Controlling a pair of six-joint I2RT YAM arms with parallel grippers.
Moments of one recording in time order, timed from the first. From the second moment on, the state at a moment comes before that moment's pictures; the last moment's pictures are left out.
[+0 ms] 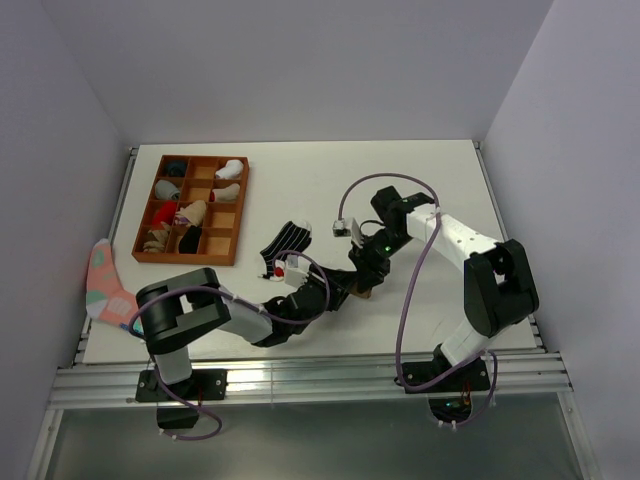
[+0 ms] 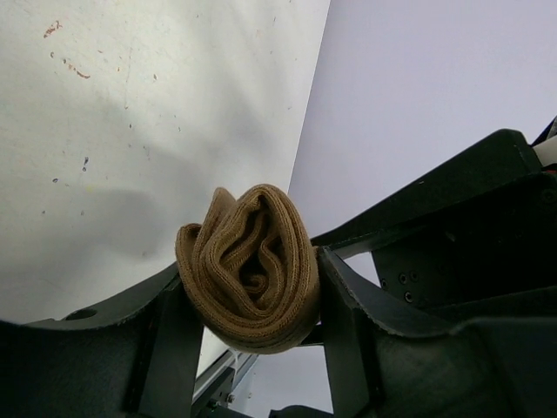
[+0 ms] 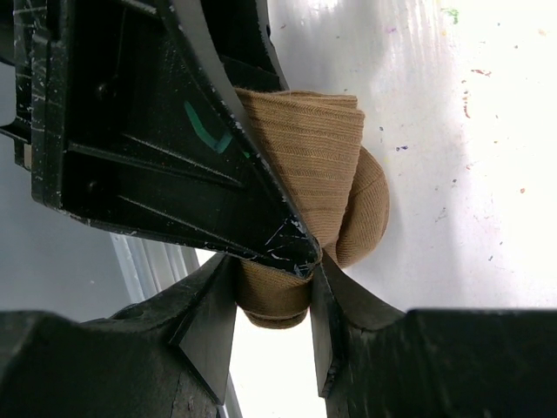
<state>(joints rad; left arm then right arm) -1.18 1.79 0.59 0.90 -0.52 -1.73 0.40 1.61 1.13 -1.03 -0.75 -0.76</state>
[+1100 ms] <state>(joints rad) -1.16 1.68 0.63 0.79 -0.52 -1.61 0.50 1.34 1.08 -0.92 -0.55 -0.54</state>
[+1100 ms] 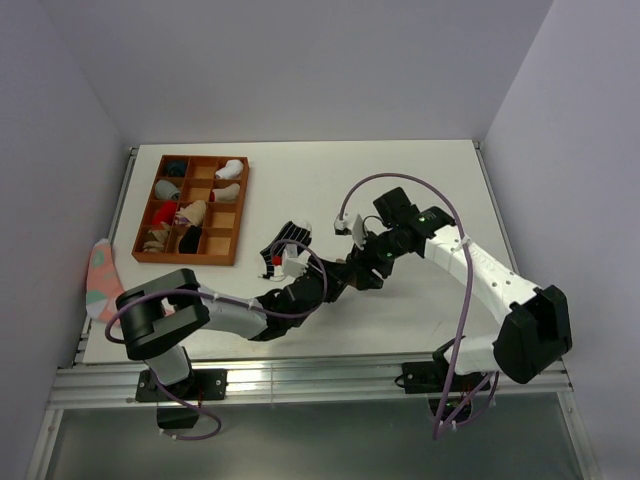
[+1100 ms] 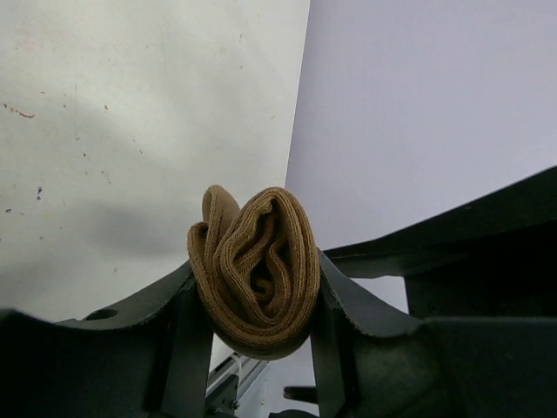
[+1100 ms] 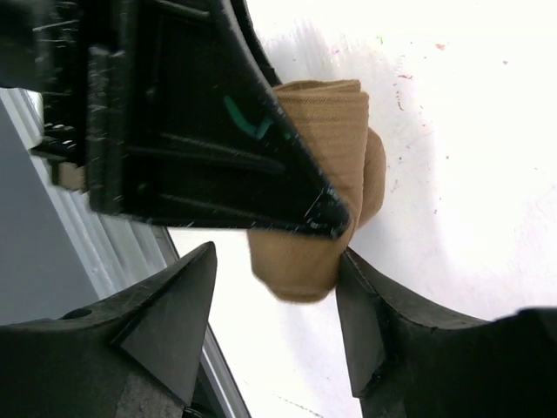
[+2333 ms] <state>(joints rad) -0.26 1.04 0.59 0.18 -0.11 -1.14 0.21 1.28 1.11 -1.03 -0.62 -0.62</state>
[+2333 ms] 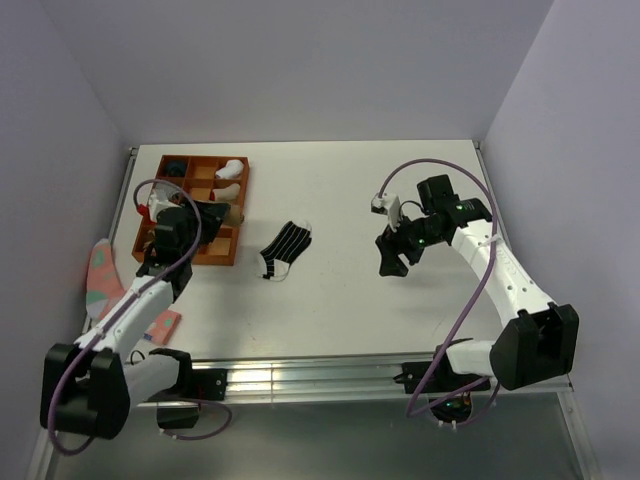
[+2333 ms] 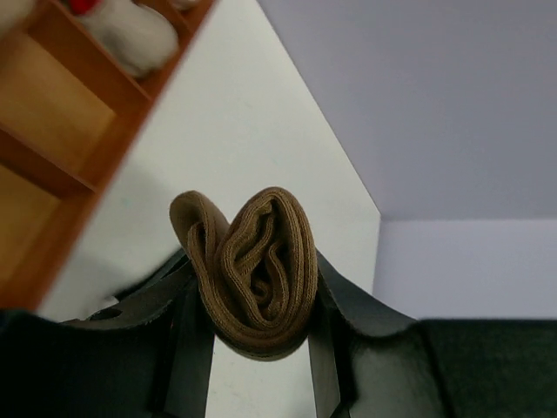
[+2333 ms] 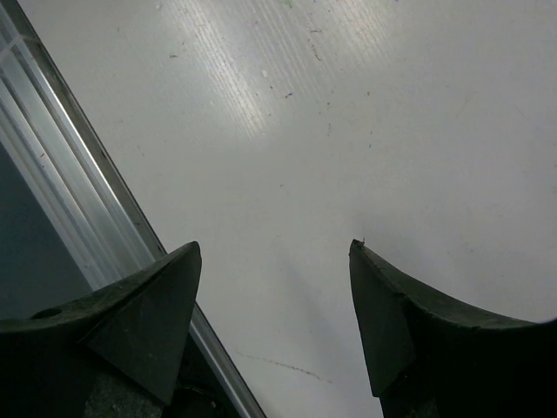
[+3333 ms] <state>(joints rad) 0.06 1.68 0.79 0.46 0.29 -1.17 0.16 1.32 1.11 -1.03 -0.61 -0.70</state>
